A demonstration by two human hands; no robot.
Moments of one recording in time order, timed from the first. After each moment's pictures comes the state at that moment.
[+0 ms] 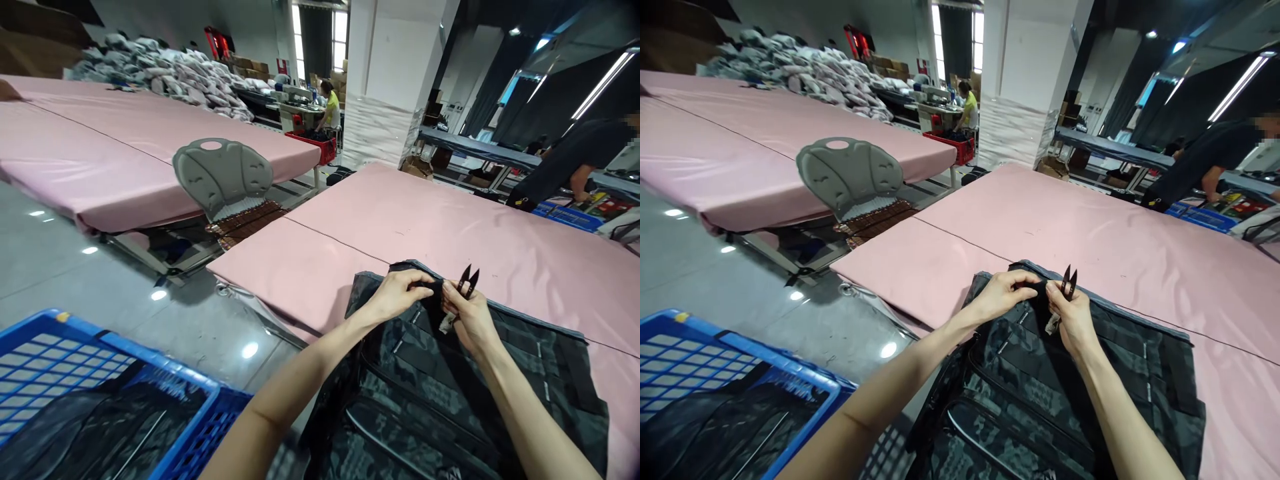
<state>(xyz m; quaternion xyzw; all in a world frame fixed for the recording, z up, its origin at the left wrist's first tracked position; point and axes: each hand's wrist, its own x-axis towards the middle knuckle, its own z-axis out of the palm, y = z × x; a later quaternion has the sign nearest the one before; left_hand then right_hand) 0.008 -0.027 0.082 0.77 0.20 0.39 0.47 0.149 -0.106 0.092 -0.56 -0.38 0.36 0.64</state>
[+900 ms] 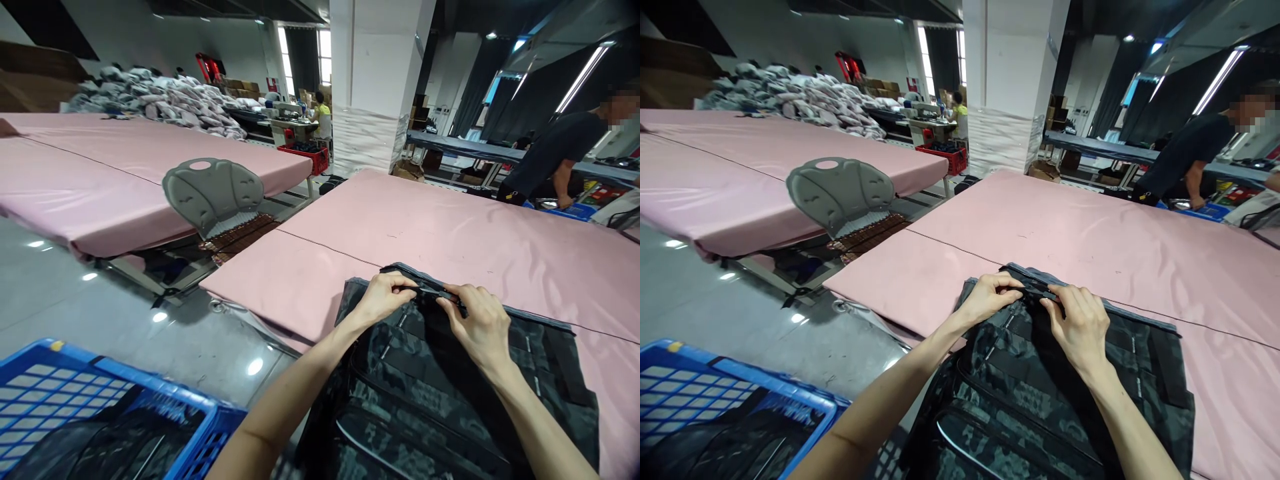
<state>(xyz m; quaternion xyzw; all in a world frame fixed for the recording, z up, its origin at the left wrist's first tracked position) 0.018 -0.031 0.084 0.75 0.26 0.38 0.47 0.182 -0.140 0.104 -0.63 -0.67 -0.29 0.27</state>
